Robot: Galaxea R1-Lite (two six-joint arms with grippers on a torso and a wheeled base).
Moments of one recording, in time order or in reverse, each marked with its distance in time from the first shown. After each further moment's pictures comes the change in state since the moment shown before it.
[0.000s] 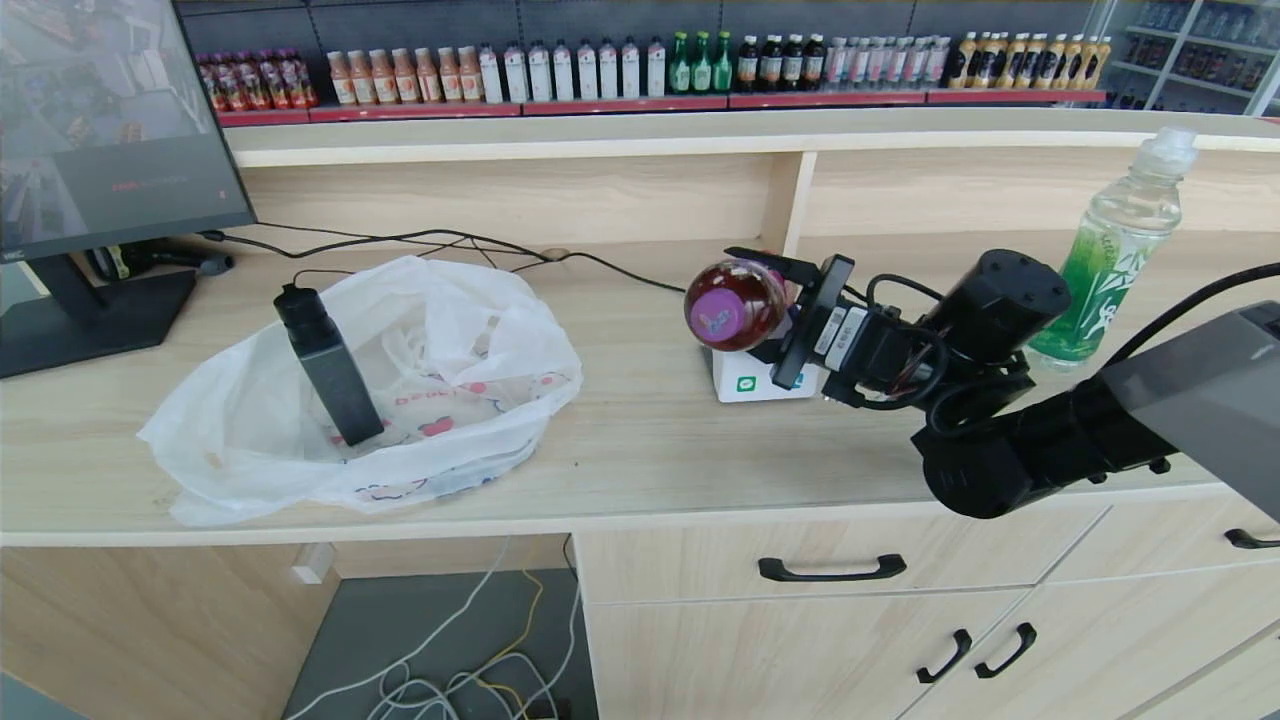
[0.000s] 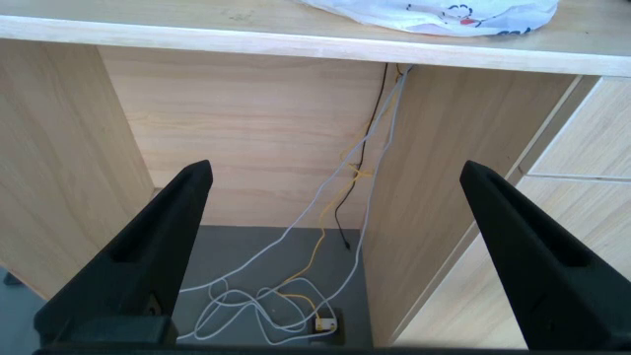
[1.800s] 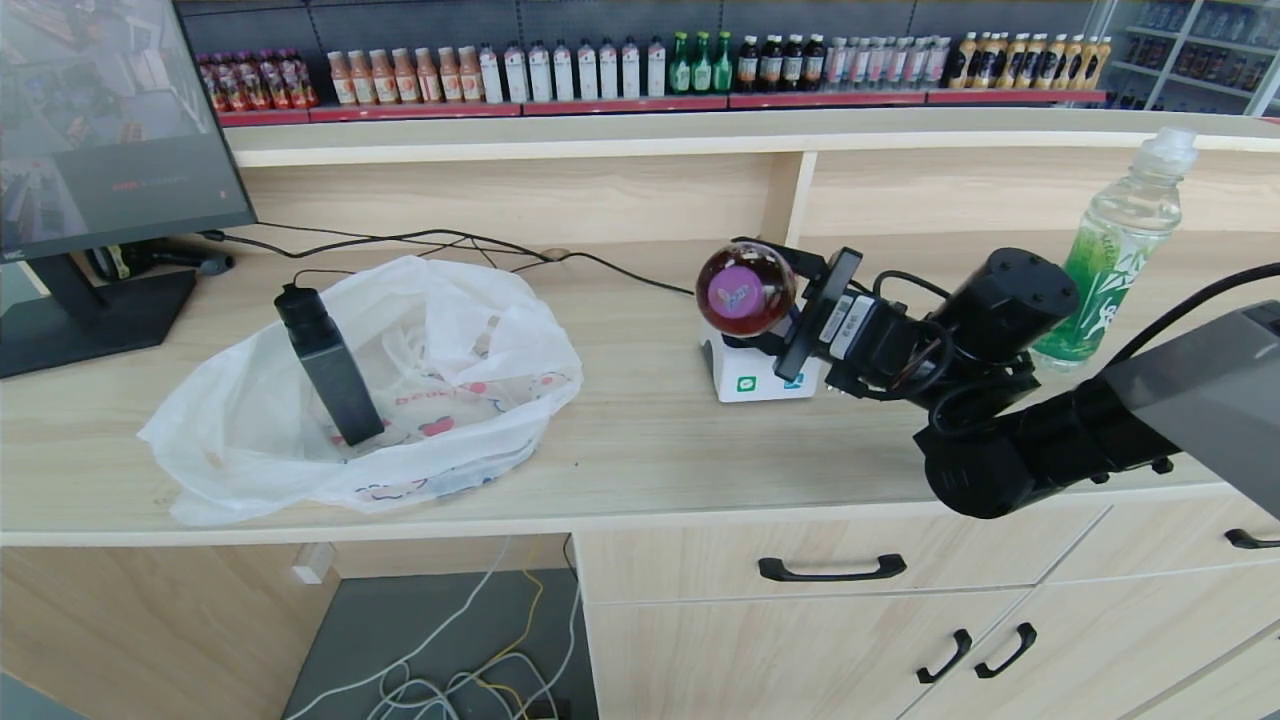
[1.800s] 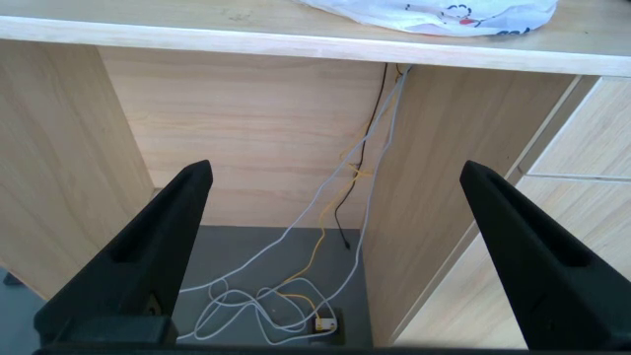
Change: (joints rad) left arm 0.000 0.000 0.000 0.000 0.000 0.000; right arm 0.000 -0.006 0.004 -0.032 -0.040 0.038
